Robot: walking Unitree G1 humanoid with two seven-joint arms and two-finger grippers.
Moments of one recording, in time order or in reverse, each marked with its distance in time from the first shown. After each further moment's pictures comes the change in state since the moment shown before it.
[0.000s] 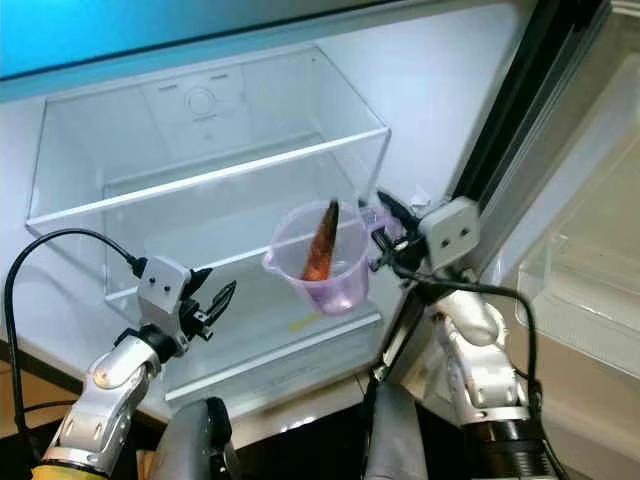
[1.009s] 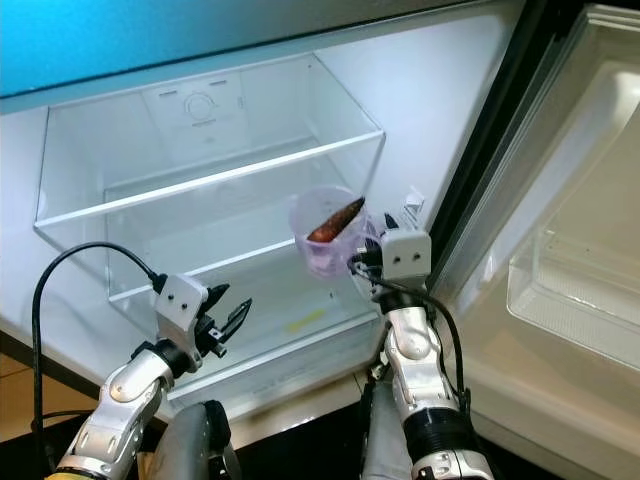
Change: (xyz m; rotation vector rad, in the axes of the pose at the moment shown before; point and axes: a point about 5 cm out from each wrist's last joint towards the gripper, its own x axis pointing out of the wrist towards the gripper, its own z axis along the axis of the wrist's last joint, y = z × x) left arm 0.001 -0.020 -0.011 -0.024 0.001 -0.068; right arm 0.013 0.013 -0.085 -0.083 0.203 -0.406
